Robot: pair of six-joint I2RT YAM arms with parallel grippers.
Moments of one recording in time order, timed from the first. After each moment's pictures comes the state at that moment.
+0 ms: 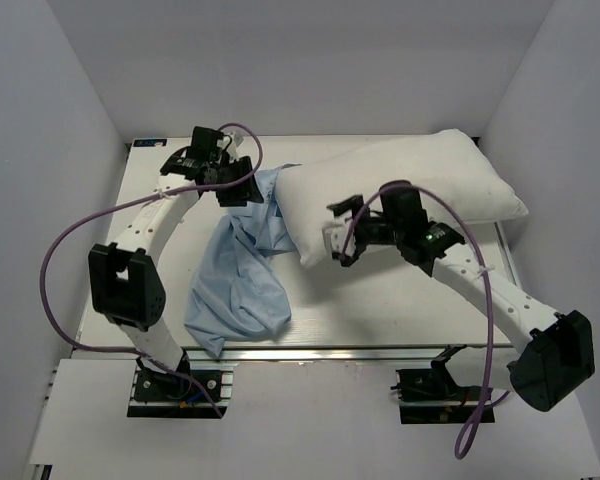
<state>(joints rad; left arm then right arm) -0.26 1.69 1.53 -0.73 0.33 -0.36 0.60 1.23 0.99 -0.33 -0.57 -1.36</state>
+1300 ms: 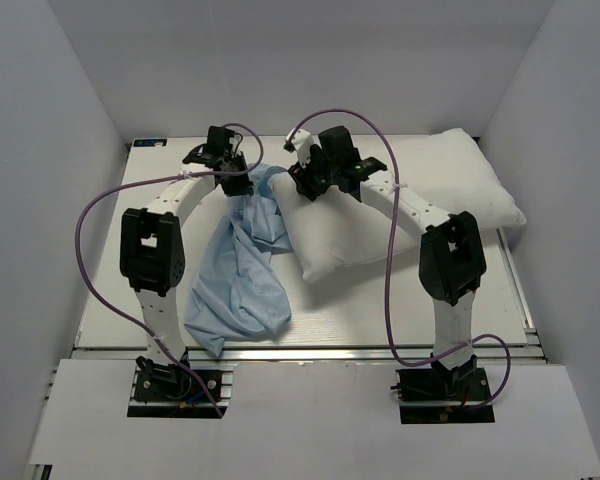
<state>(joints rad) -0.25 2.03 1.69 -0.57 0.09 -0.43 0.59 2.00 1.75 -0.37 -0.24 -0.38</state>
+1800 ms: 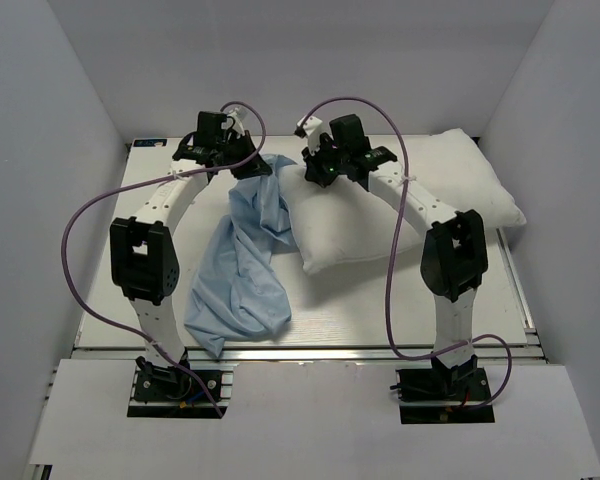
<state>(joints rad) -0.23 1.93 1.72 -0.46 0.44 -0.50 0.54 2.02 1.83 -0.43 -0.34 -0.32</state>
